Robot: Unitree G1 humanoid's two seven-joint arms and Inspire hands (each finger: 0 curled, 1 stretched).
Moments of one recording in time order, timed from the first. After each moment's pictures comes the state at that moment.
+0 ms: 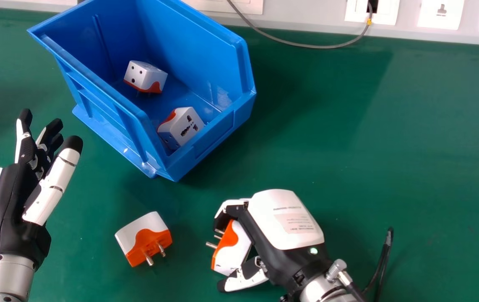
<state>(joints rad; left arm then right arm) 0.23 0.25 0.33 -0.08 -0.23 -0.08 -0.21 0.03 -0.18 0.62 0.11 -0.91 0.04 -0.21</state>
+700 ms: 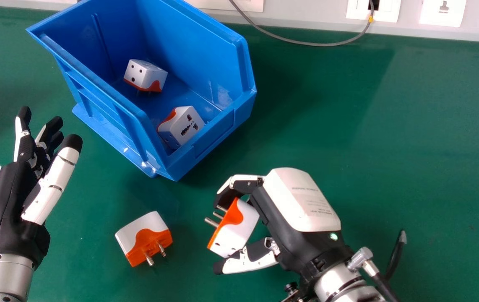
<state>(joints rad) 0.23 0.25 0.34 -0.09 -0.23 -0.10 -0.22 0.13 -0.19 0.54 -0.20 -0.83 0.06 -0.05</state>
